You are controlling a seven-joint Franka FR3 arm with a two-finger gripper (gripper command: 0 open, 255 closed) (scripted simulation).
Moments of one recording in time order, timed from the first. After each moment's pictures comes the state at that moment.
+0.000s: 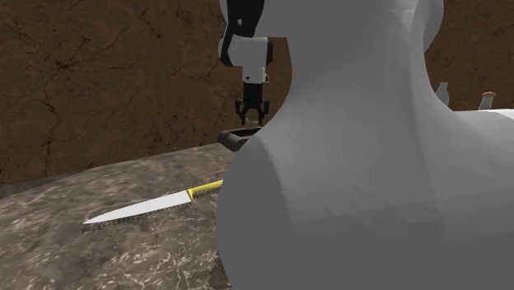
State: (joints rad) arm -0.34 0.67 -0.13 -1.18 0.12 1.87 -0.22
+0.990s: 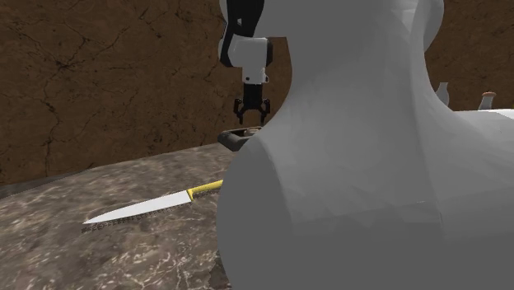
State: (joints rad) arm -0.34 0.67 -0.13 -1.19 0.12 1.87 -0.22
